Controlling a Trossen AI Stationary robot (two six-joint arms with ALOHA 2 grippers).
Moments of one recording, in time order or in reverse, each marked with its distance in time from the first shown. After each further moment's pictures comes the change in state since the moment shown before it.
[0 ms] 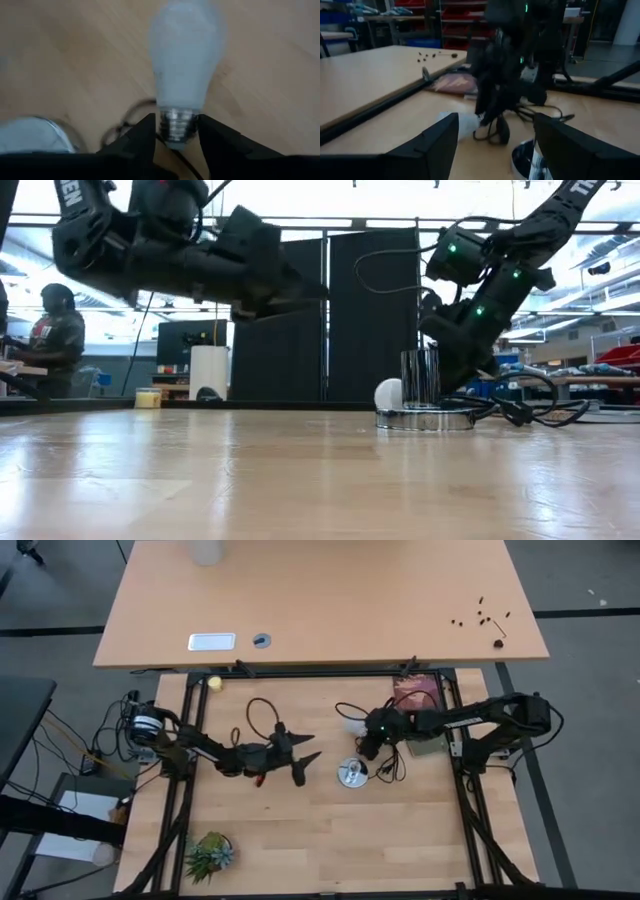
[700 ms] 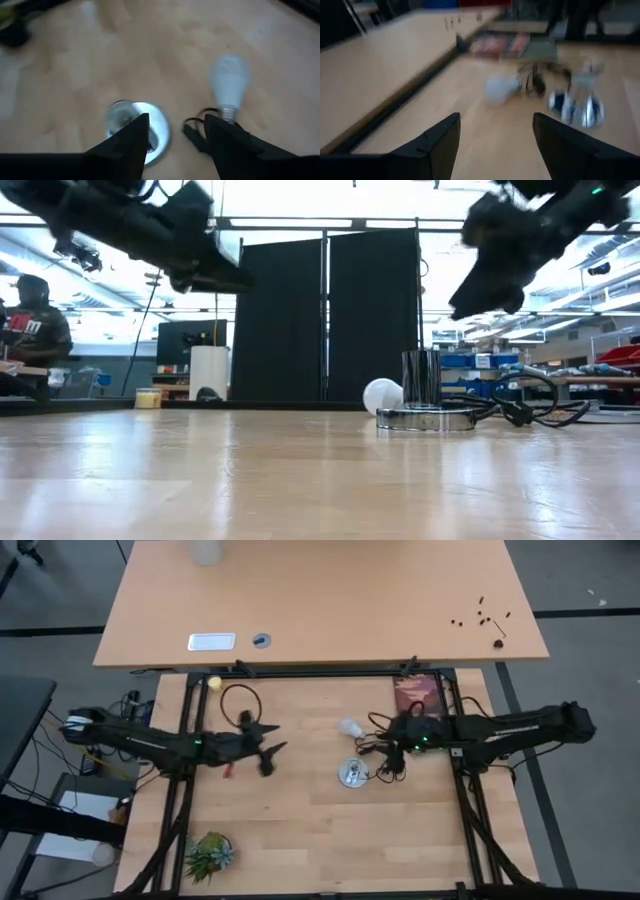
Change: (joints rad) left arm -0.002 -0.645 -0.072 -0.868 -0.075 -0.041; right arm 0.214 -0.494 -0.023 -0.208 0.019 -0.039
